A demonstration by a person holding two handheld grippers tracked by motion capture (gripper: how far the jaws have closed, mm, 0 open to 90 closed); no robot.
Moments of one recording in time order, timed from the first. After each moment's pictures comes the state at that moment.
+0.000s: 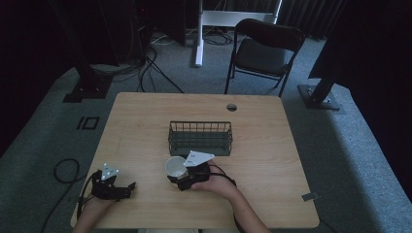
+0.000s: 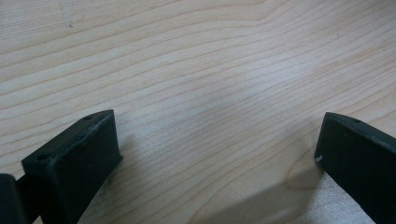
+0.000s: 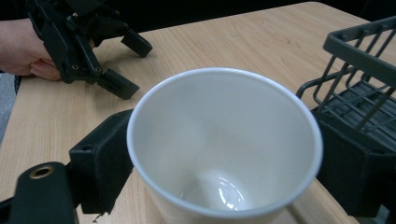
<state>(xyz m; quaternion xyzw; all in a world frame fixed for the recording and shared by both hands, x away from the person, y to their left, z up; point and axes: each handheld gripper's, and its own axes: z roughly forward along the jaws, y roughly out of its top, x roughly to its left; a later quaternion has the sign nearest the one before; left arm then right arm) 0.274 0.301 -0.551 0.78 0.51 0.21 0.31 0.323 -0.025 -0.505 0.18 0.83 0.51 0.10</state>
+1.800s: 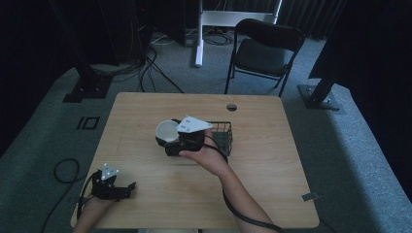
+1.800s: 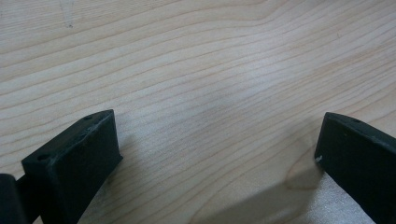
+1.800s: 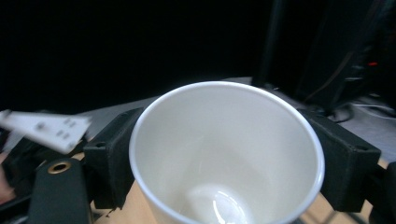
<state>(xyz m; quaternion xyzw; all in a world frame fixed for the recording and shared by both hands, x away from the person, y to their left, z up) 0.274 0.301 -0.551 0.78 0.51 0.21 0.31 0.358 -0.004 -0.394 0.21 0.77 0.57 0.18</state>
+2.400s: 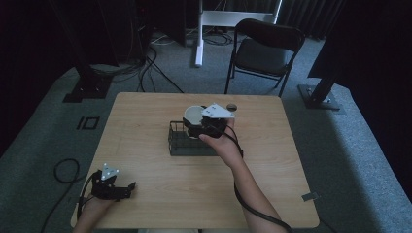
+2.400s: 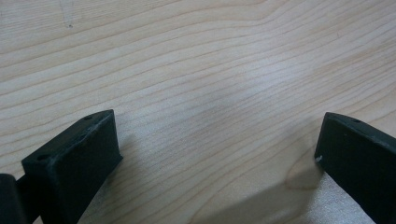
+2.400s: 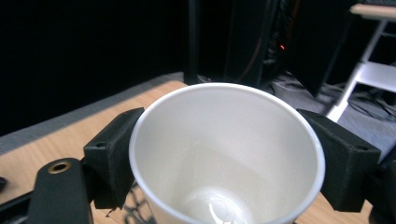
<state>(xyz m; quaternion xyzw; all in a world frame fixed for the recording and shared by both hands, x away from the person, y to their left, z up) 0.274 0.301 -0.551 0.78 0.51 0.21 0.31 0.398 -0.059 -0.400 0.33 0.73 0.54 0.26</state>
